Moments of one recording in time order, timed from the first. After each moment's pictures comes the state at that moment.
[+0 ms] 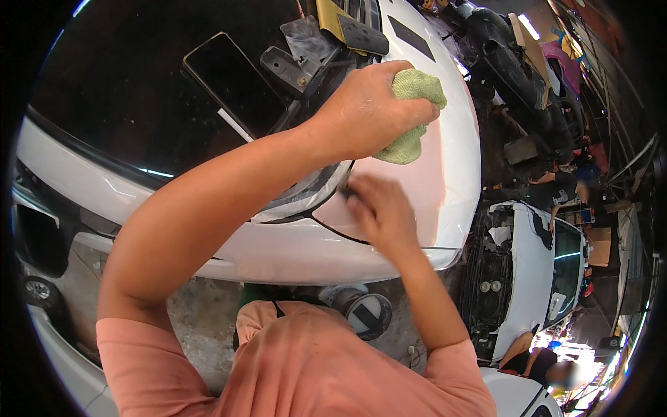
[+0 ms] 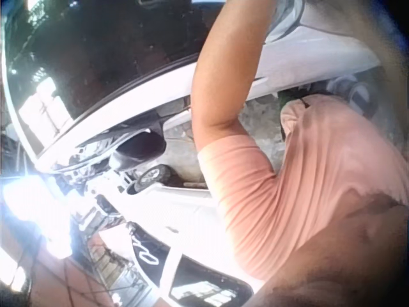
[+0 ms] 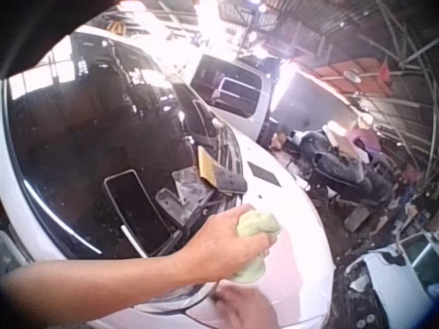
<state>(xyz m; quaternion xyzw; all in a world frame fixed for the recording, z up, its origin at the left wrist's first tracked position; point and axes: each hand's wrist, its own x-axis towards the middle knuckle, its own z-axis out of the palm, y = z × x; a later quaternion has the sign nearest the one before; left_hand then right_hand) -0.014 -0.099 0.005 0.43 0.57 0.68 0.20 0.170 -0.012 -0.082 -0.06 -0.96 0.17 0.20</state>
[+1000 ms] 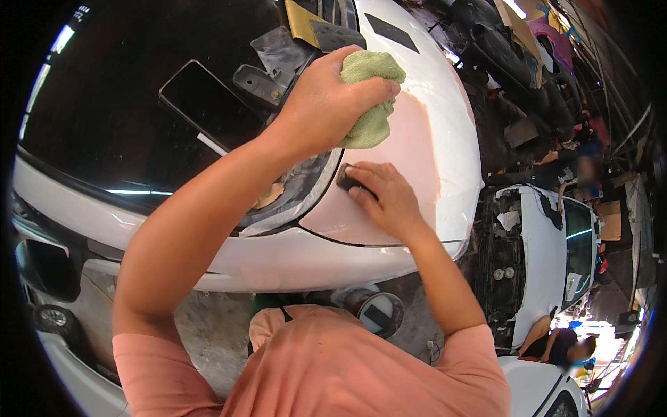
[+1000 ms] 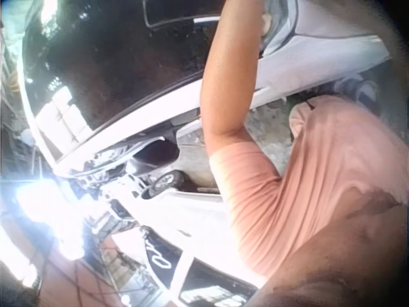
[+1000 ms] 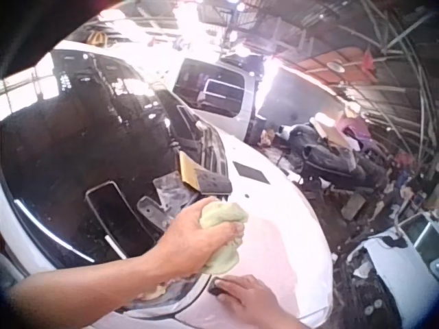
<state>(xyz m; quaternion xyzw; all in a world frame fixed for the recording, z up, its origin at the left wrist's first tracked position) -0.026 -0.098 0.010 0.39 0.56 0.70 0.23 0.153 0.040 -0.087 -0.02 -0.97 0.19 0.18</state>
